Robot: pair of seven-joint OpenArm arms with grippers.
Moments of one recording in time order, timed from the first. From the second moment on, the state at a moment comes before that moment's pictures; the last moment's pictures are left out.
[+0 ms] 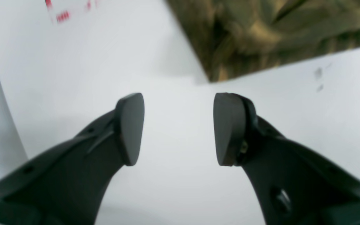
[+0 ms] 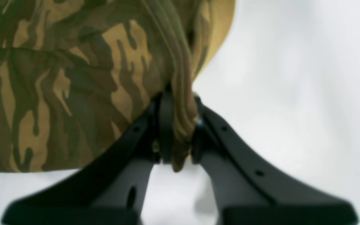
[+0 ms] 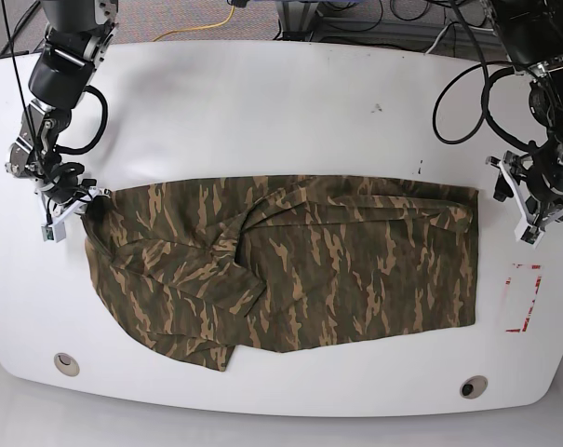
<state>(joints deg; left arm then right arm) -2.1 -22.9 -25.2 99.2 -20.9 -41.9 74.0 13.2 23.3 28.5 52.2 18.2 39.7 -36.8</state>
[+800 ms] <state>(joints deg) -5.7 -21.2 -23.3 80.0 -21.3 -41.9 64.8 13.1 23.3 28.5 52.3 18.2 39.7 -36.8</state>
